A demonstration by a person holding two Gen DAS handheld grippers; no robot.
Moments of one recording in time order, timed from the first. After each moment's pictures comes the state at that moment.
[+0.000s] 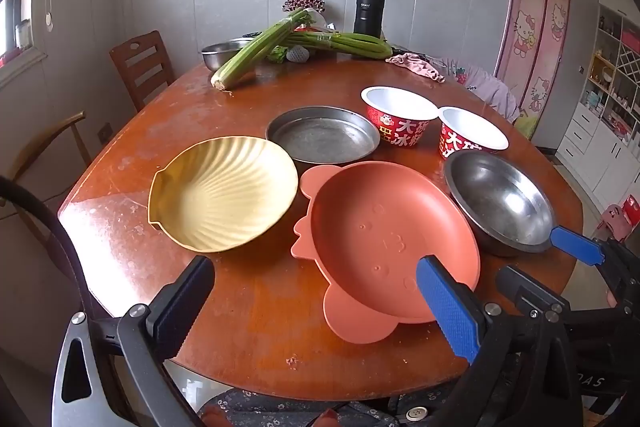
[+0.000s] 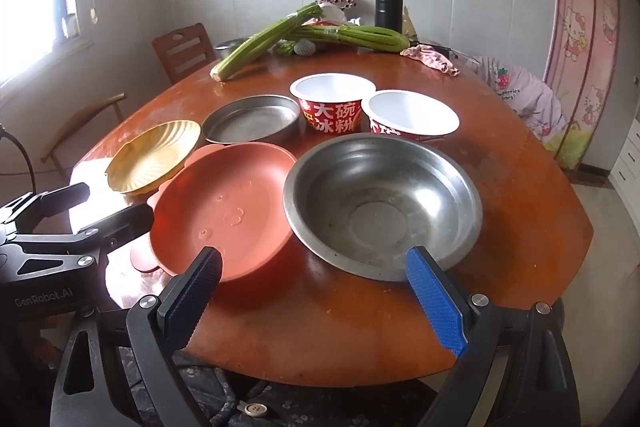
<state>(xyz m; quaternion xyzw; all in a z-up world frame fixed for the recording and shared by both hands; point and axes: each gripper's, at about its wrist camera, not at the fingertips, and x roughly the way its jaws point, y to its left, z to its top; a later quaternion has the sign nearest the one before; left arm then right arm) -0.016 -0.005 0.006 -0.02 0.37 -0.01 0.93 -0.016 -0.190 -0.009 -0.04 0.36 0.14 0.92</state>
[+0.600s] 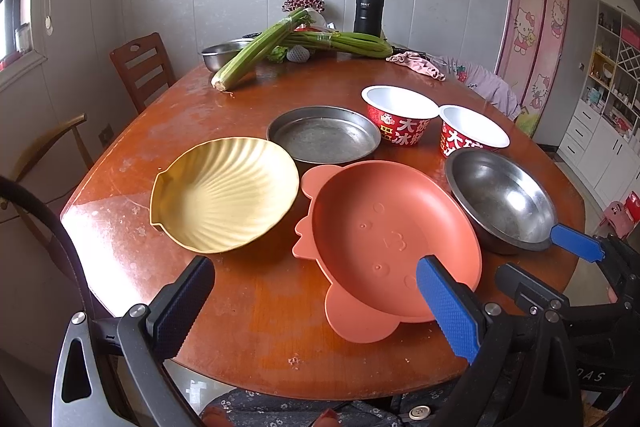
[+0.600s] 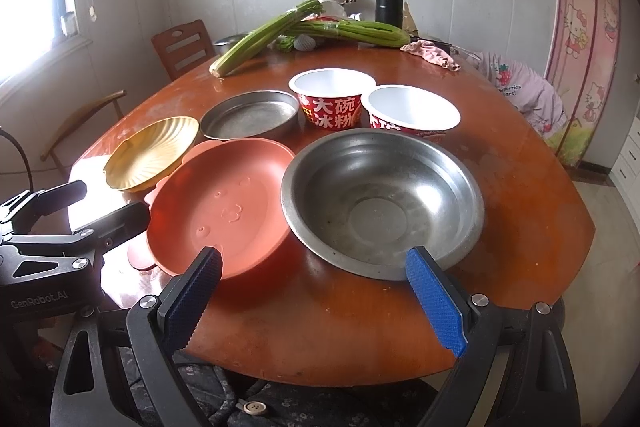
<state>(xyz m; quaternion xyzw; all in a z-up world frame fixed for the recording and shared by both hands) -0.018 -0.005 0.007 -0.02 0.37 -0.01 0.93 -0.012 -0.190 -0.012 -0.04 0.36 0.14 0.92</state>
